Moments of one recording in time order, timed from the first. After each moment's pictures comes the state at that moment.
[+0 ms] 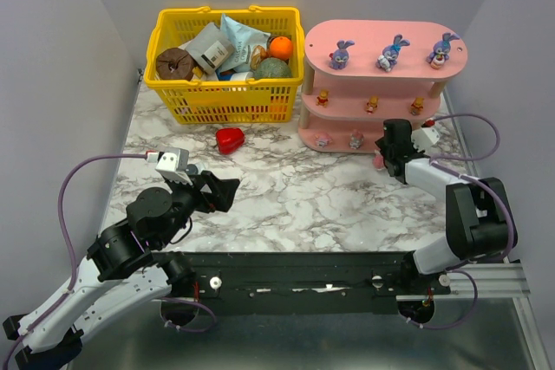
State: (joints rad) left arm -0.89 0.40 0.78 -0.58 -0.40 -0.53; right arm 0.17 1.52 0.74 0.04 0.56 0.96
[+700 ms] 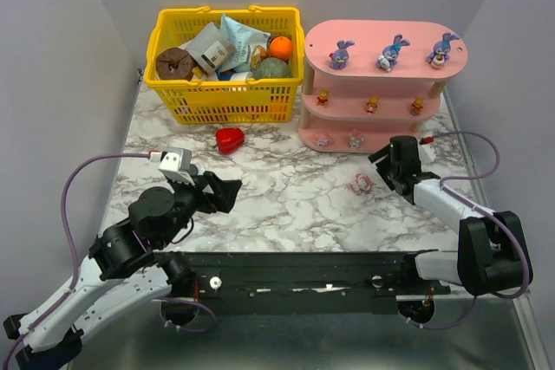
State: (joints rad) left arm -0.89 0.40 0.77 -0.58 -0.38 -0.53; right arm 0.17 1.30 0.59 -0.03 0.32 1.02
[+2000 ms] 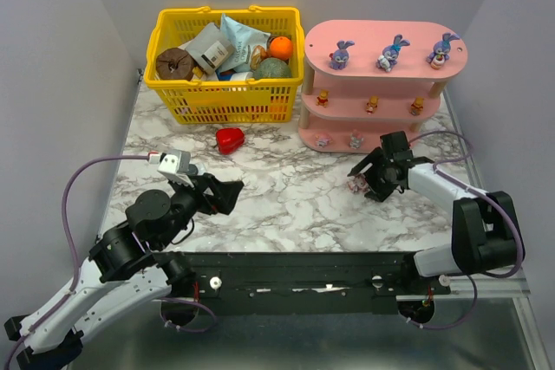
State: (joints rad) left arm -0.89 0.38 0.74 -0.53 -0.34 -0.53; right arm 0.20 1.41 0.71 -0.38 -0.09 1.04
